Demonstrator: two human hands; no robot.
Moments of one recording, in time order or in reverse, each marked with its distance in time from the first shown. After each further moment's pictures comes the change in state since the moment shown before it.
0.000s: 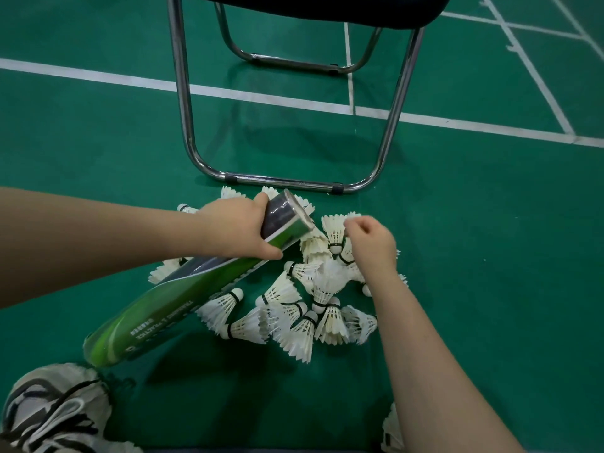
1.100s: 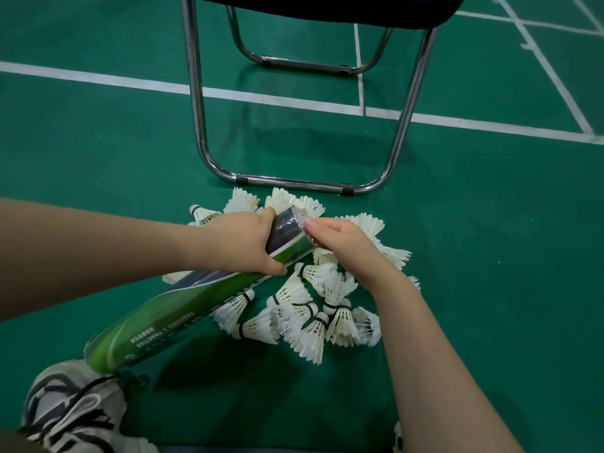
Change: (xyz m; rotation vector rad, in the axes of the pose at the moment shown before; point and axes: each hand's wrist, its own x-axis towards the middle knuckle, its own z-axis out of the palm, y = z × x) left_hand -0.016 -0.002 0.009 -0.004 -0.044 -0.014; right_hand -0.030 -0.047 0.011 0.128 -0.639 -0.149
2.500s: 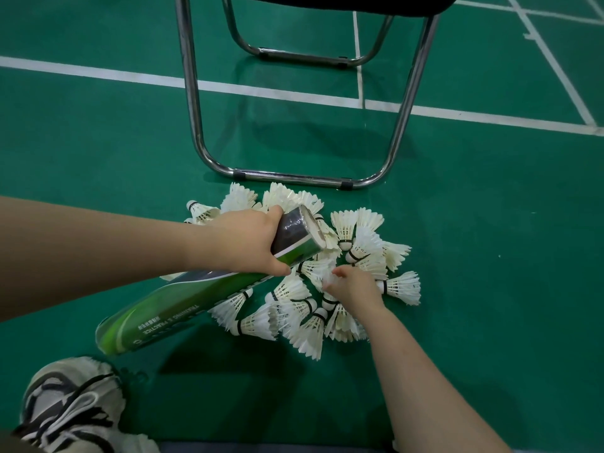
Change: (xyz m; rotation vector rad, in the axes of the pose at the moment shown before) left_hand 0.002 0.008 0.001 0.034 -0.010 0.059; right_hand 0.015 0.124 0.005 -0.543 0.242 0.436
